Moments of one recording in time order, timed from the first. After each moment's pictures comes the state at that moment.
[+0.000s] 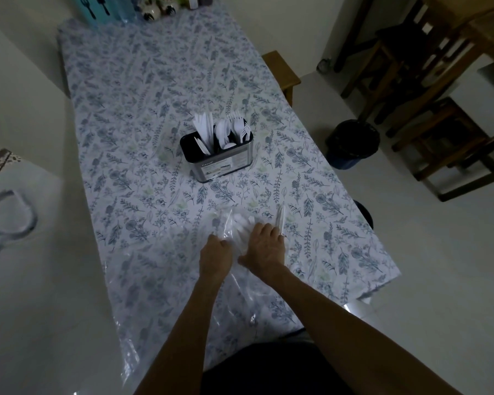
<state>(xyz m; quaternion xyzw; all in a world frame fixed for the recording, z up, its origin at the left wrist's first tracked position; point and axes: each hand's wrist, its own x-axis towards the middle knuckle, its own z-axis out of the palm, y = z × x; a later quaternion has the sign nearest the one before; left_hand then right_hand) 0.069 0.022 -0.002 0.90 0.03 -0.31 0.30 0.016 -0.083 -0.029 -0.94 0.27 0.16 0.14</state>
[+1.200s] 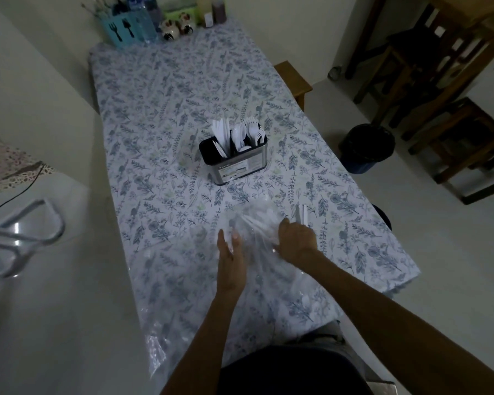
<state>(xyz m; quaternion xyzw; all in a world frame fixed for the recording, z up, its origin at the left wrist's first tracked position) 0.032 0.044 0.002 0.82 0.06 -0.28 0.49 0.010 -0.122 0.005 -0.96 0.20 0.21 0.03</state>
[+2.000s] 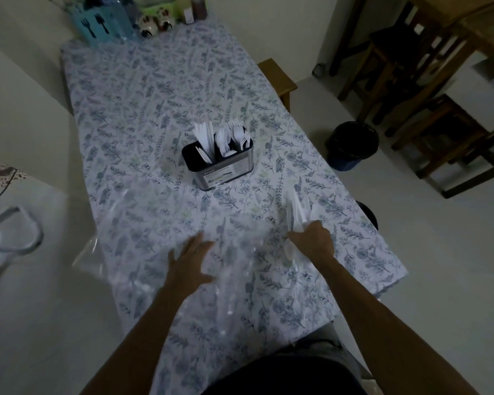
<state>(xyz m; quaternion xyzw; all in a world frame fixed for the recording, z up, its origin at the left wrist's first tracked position) 0.124 0.116 -0.043 0.90 -0.31 -0.30 0.06 -0.008 -0.178 -0.014 -0.76 0.53 0.13 0.37</state>
